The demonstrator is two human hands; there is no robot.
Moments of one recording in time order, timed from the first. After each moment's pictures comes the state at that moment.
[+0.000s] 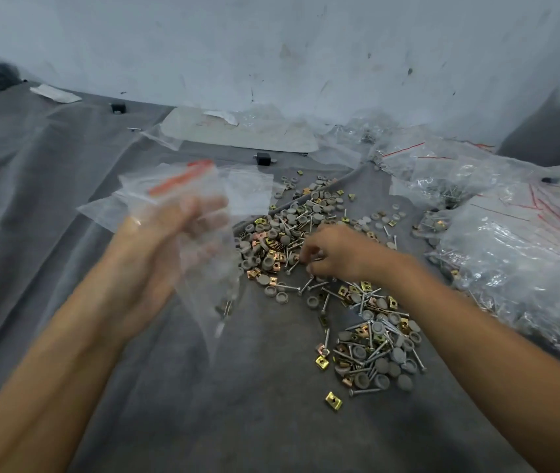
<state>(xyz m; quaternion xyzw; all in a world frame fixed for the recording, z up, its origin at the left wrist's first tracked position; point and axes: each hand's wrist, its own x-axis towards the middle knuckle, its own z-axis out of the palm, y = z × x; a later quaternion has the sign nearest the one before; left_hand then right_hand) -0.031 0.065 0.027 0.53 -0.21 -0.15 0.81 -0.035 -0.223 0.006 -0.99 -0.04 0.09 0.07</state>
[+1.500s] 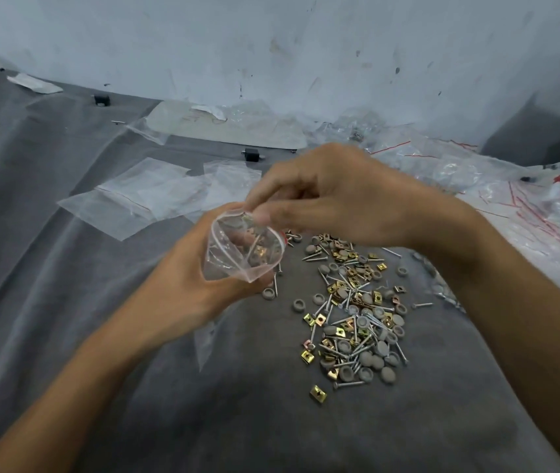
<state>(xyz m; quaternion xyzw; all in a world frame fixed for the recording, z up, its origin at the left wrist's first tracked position) -0.049 0.038 0.004 0.74 -0.35 -0.04 0.58 -0.095 -0.163 0.131 -0.95 -0.18 -0.01 0.26</state>
